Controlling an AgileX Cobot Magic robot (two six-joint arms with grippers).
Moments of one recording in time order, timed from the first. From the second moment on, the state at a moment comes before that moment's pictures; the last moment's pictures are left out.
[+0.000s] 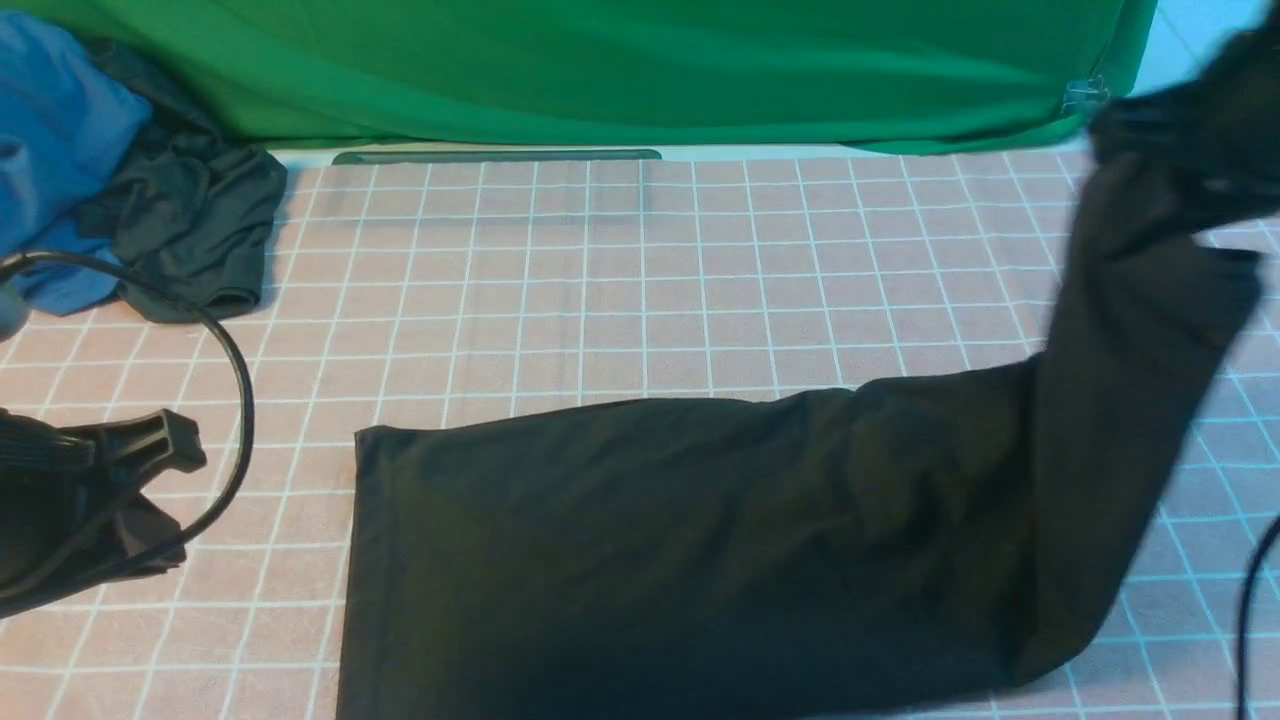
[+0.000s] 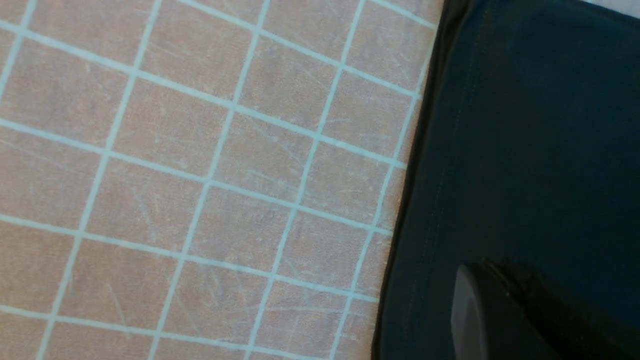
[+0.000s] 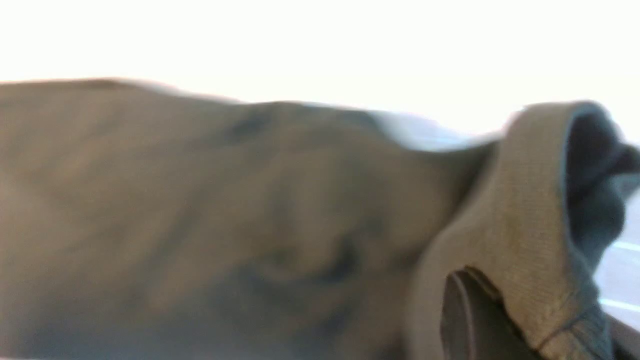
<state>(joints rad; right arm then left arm) 0.23 1.59 -1.56 0.22 1.22 0.06 0.10 1.02 -0.78 -0.23 0.99 -0.18</state>
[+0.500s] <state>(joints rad) 0.68 1.82 -1.65 0.39 0.97 0.18 0.10 1.02 -0.78 -0.28 0.98 -0.14</state>
